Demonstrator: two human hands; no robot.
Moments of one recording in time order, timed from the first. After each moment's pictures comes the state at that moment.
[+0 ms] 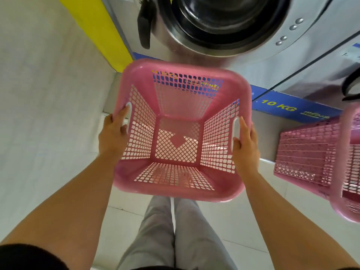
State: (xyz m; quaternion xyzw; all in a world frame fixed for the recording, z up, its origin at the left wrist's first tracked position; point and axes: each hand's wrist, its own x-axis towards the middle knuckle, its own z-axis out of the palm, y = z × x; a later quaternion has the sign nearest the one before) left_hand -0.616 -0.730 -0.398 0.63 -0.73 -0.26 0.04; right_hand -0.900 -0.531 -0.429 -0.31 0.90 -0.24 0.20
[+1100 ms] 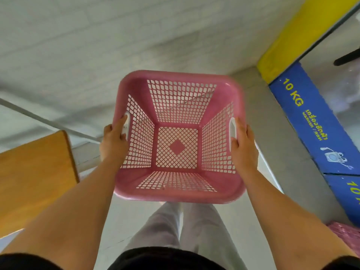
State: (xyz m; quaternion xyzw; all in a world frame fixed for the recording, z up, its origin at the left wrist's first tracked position) left_hand -0.240 -0.357 -0.372 0.90 -0.34 -0.21 0.17; right_hand -0.569 -0.468 -0.386 -0.68 0.67 -0.12 0.27
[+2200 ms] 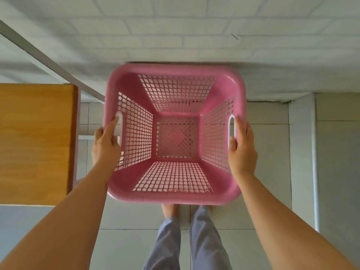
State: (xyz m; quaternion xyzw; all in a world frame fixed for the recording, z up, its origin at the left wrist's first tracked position) left_hand -0.099 -0.288 -0.604 0.95 -0.09 -0.21 0.21; right_hand -0.349 -0.520 -0.623 -0.82 0.51 -0.06 0.25
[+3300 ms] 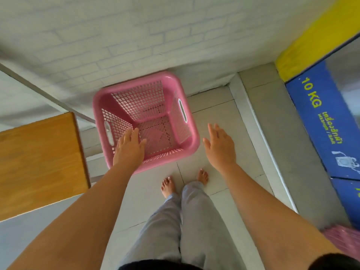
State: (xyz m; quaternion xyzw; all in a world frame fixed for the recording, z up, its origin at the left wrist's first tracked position) left_hand -0.220 -0.296 -0.438 0.87 -0.39 -0.30 0.03; right_hand -0.466 -0.424 -0.440 -0.82 0.53 0.09 0.21
